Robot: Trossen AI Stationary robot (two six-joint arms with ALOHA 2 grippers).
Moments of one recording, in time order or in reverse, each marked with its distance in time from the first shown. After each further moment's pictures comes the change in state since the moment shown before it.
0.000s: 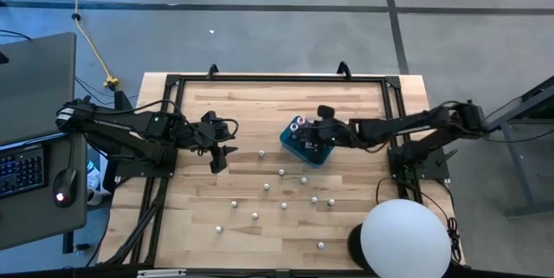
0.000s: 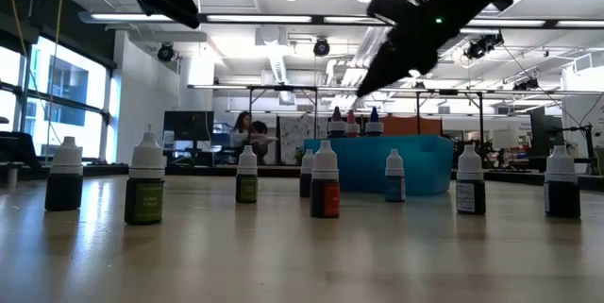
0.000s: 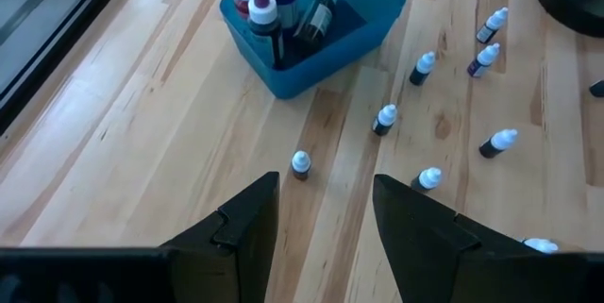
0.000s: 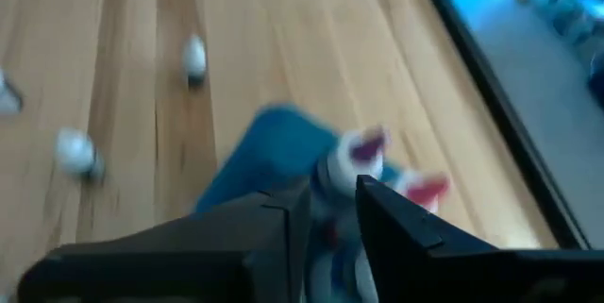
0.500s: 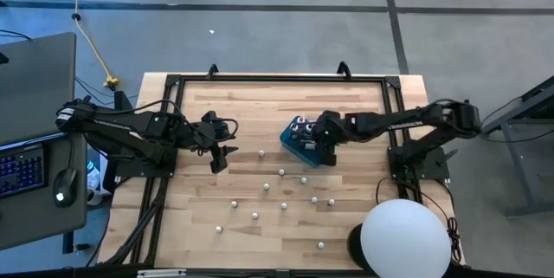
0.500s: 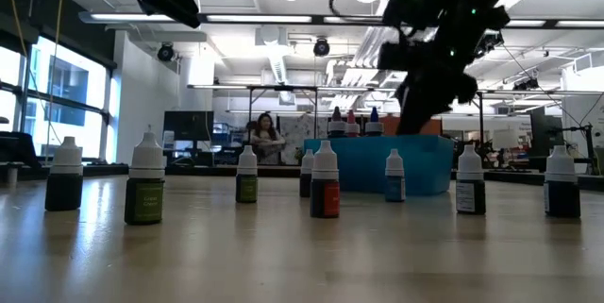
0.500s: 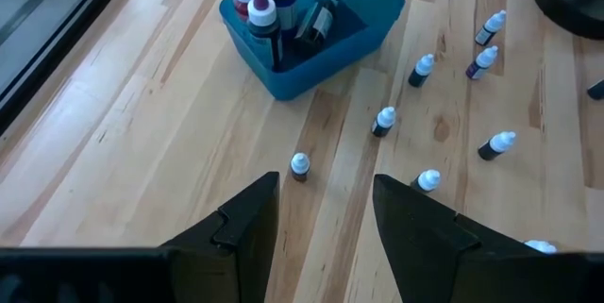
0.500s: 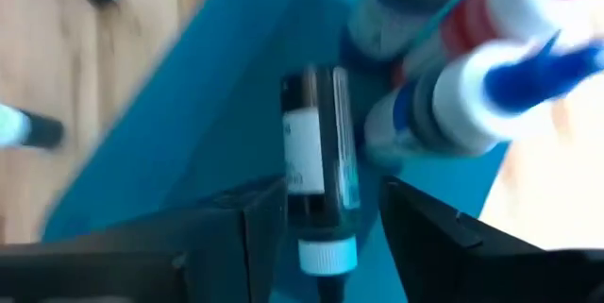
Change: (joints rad) left arm 0.000 0.000 0.000 0.004 -0.002 0.000; right arm -0.128 0.080 0.000 -0.255 -0.254 0.031
